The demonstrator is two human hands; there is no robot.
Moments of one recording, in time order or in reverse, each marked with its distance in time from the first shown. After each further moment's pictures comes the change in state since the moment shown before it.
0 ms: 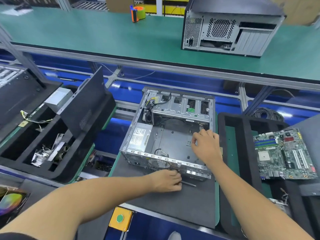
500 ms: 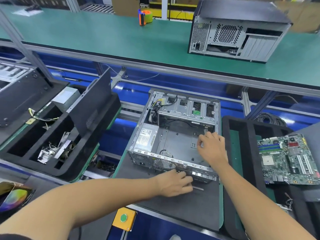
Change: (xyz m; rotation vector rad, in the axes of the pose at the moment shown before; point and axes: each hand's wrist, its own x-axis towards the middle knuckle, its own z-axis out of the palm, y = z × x) left_hand -0.001 0.004 -0.038 -0.171 0.037 -0.189; right_hand 0.003 -0.001 0.004 -0.030 0.001 0.019
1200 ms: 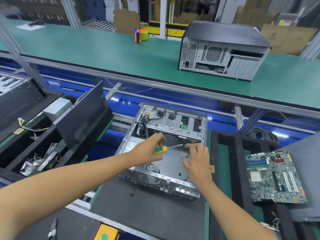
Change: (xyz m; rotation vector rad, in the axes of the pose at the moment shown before) left_hand -0.002 -0.130 -0.073 -0.938 0.256 -0.836; right_hand -0.015 0.000 -0.014 0.331 0.223 -0.070
